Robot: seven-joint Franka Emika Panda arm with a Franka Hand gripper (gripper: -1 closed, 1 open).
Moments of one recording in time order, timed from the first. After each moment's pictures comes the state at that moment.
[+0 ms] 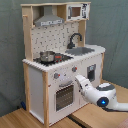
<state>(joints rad) -0.63 -1.48 1.73 -2.35 -0.06 2.61 0.63</state>
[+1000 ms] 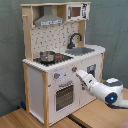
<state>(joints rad) -0.49 -1.49 1.60 -2.35 -0.09 2.57 0.36</state>
